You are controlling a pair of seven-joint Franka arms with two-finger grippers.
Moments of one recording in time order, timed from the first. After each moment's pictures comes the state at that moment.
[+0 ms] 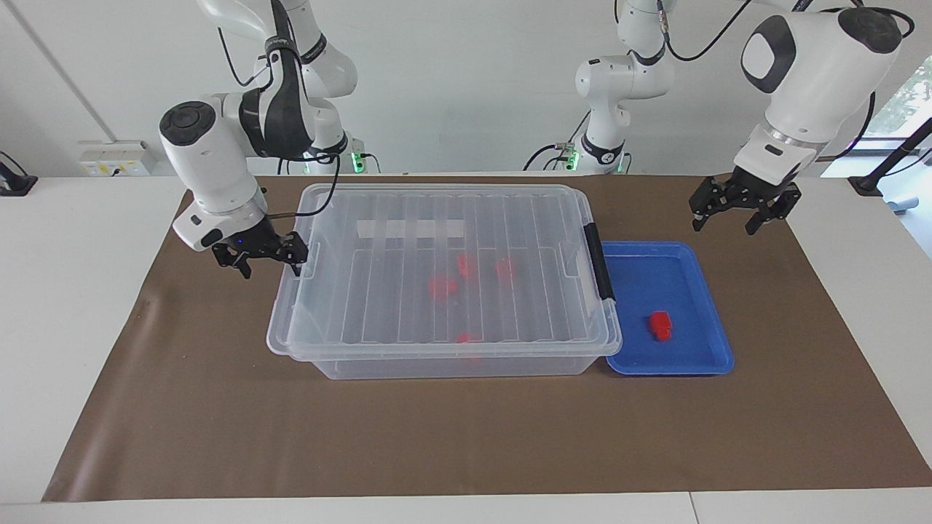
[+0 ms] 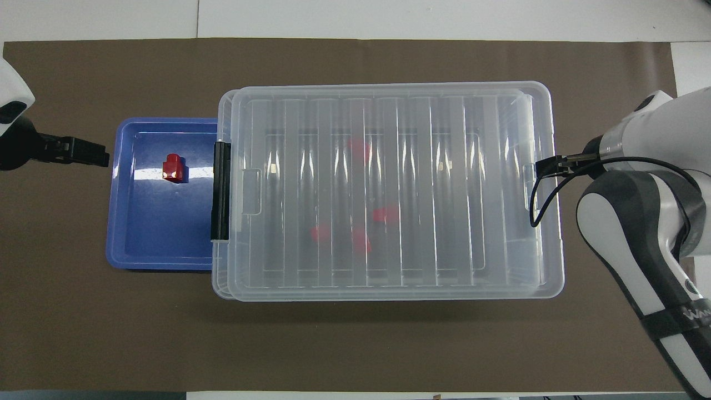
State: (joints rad) left arm -0.02 0.00 -0.04 -1.74 -0.02 1.80 0.11; right arm -0.04 0.04 0.06 -1.97 -0.01 2.05 -0.01
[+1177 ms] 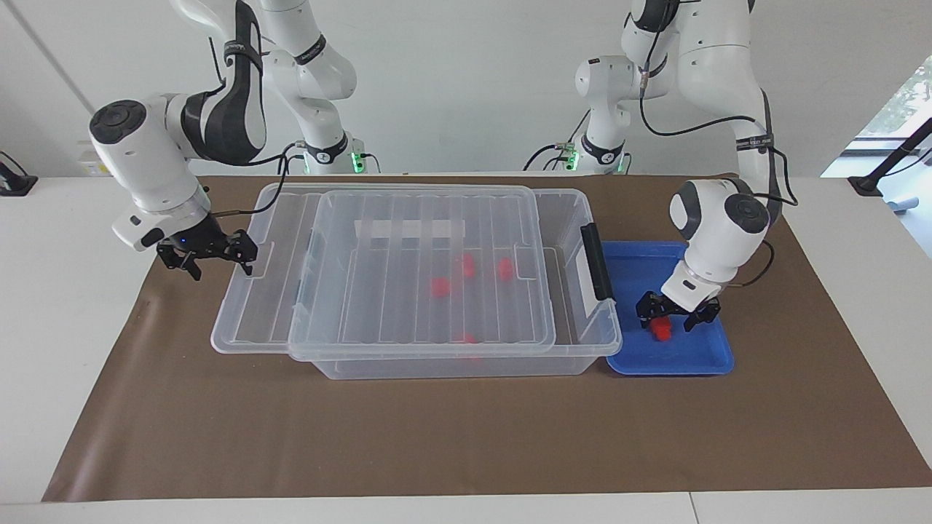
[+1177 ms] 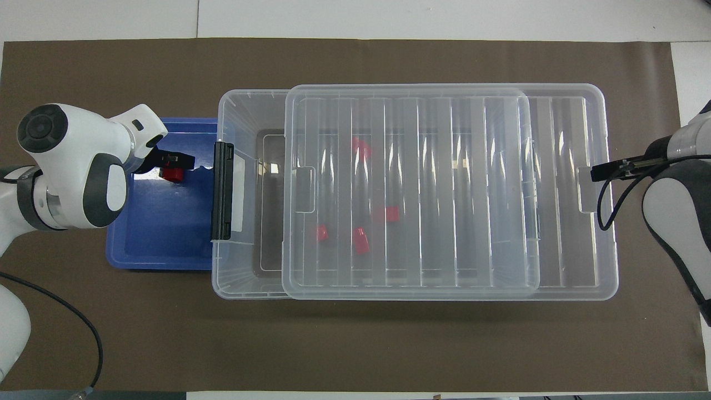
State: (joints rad) left arm -0.05 0.33 -0.04 -1.98 -0.02 2.40 0.11; right arm -0.20 0.04 0.06 -1.98 -0.01 2.06 -0.24
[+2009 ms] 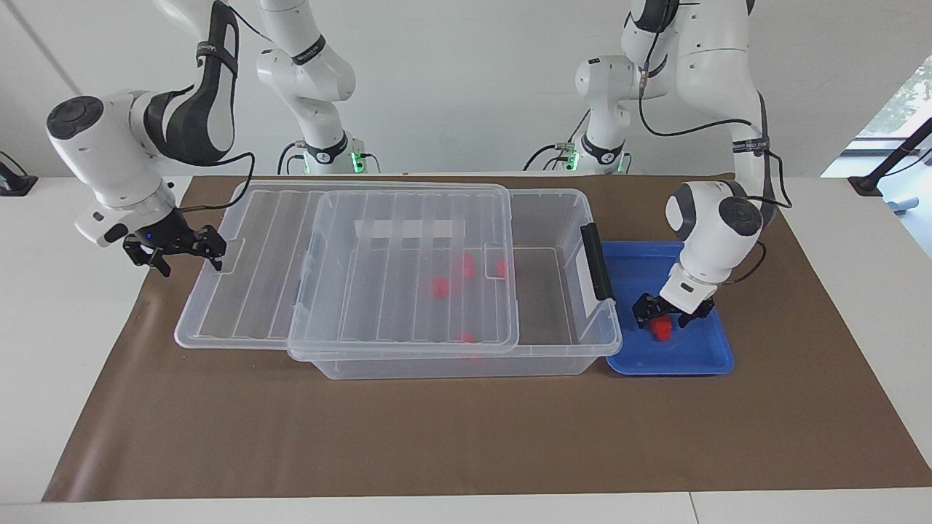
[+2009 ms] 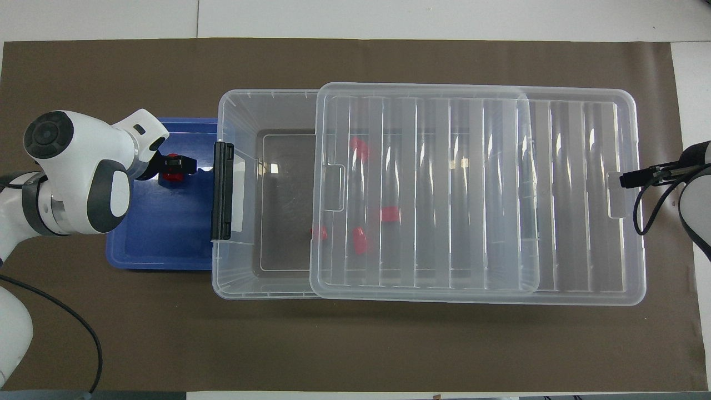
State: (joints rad) left arm -0.05 0.31 -0.05 -2.02 -0.02 2.40 0.00; right arm -0.29 0.04 0.05 -1.98 -0.01 2.06 -0.36
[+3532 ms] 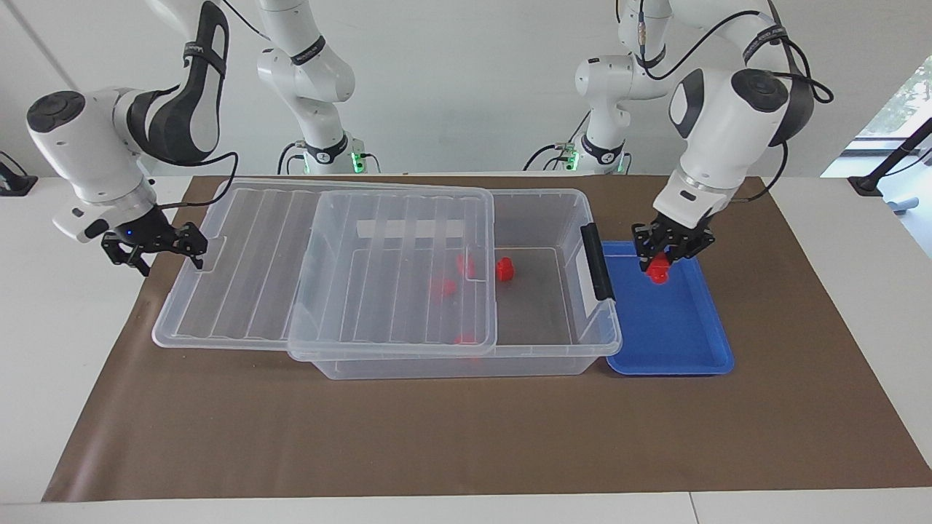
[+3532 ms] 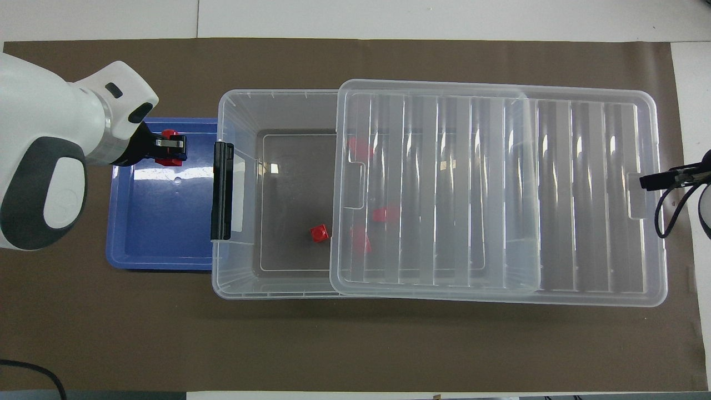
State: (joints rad) left arm -0.11 0.06 -0.19 -1.79 -0.02 1.95 -0.21; right arm -0.34 0.04 0.05 -1.98 -0.03 2.09 -0.45
